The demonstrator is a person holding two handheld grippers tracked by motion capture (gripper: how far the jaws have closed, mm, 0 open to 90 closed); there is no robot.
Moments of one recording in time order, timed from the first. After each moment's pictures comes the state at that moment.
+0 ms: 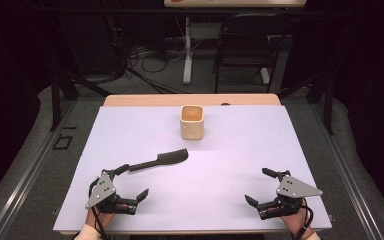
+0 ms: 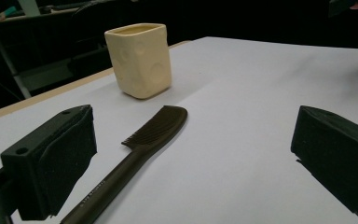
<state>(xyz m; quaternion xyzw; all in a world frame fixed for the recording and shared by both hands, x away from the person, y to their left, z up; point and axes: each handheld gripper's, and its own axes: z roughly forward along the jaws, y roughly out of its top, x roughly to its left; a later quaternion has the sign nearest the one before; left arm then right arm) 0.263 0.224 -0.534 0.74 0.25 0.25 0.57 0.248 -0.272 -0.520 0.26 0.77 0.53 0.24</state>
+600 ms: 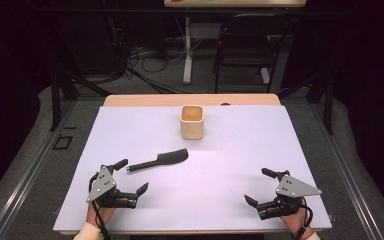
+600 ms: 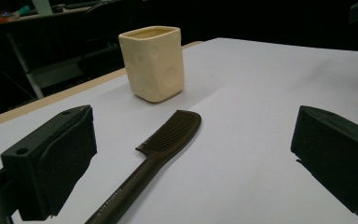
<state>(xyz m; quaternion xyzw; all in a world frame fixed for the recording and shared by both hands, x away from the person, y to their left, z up) 0.274 0.223 -0.526 0.74 0.27 0.26 0.56 0.249 -0.272 -0.521 0.26 0.77 0.53 0.24</state>
